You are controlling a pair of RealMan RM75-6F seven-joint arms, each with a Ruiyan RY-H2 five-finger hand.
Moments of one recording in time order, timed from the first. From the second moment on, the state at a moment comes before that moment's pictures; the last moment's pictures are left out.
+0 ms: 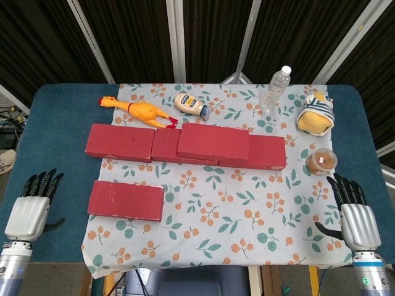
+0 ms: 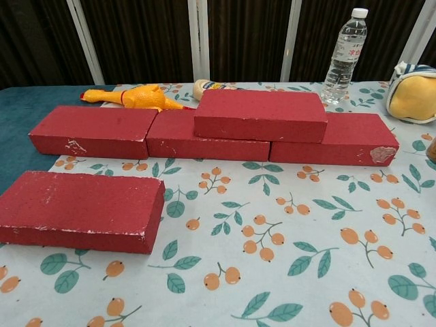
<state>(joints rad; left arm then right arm) -0.14 -1.12 -0.04 -1.92 1.40 1.40 0.46 -0.10 -1.13 0.30 -1.82 -1.57 1.28 -0.14</state>
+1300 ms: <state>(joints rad) -0.63 -1.24 -0.10 -2.01 0.70 1.05 0.92 0.00 -1.15 0.16 -1.75 -1.47 1.28 -0.07</state>
